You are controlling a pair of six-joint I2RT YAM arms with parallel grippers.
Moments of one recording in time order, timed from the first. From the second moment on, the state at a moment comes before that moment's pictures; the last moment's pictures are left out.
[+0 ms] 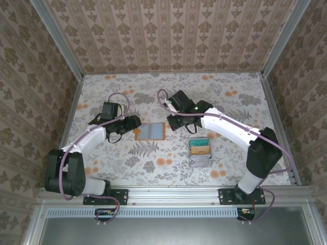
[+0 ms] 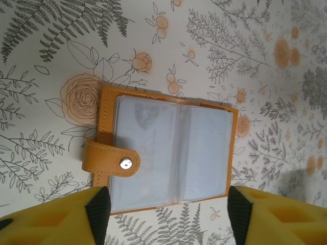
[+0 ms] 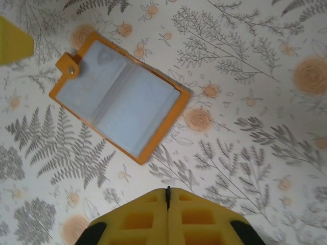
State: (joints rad) left arm -0.24 1.38 0.79 -0.36 0.40 -0.53; right arm 0.71 1.69 1.43 -0.72 0.01 0.22
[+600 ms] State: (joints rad) left arm -0.27 1.54 0.79 -0.37 0.42 -0.52; right arm 0.71 2.07 1.61 -0.74 -0.04 0.62
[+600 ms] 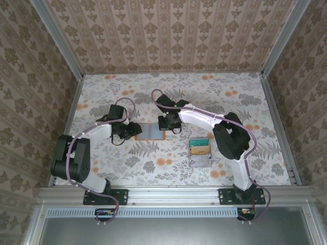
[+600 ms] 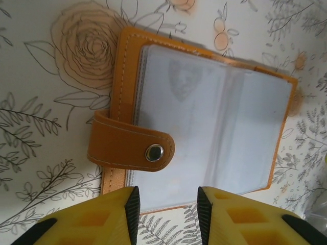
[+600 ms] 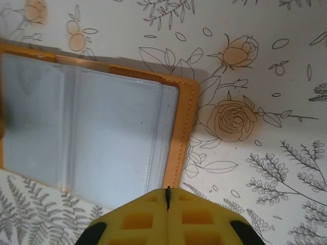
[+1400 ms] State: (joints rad) left arm -0.31 1.58 0.82 -0.37 0.35 -0.51; right arm 0.71 2.14 1.61 -0.74 -0.04 0.67
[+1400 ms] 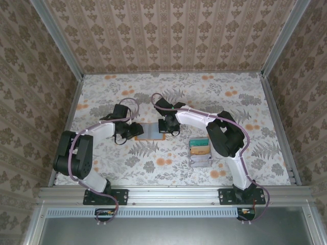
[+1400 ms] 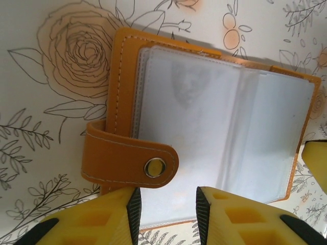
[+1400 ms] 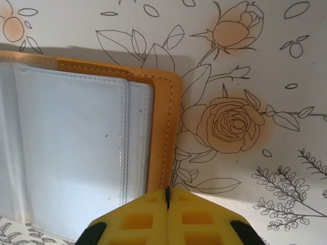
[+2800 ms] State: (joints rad) left arm -0.35 1.62 0.82 -0.29 0.47 -0.51; right arm 0.71 2.16 1.61 -0.73 -0.06 0.69
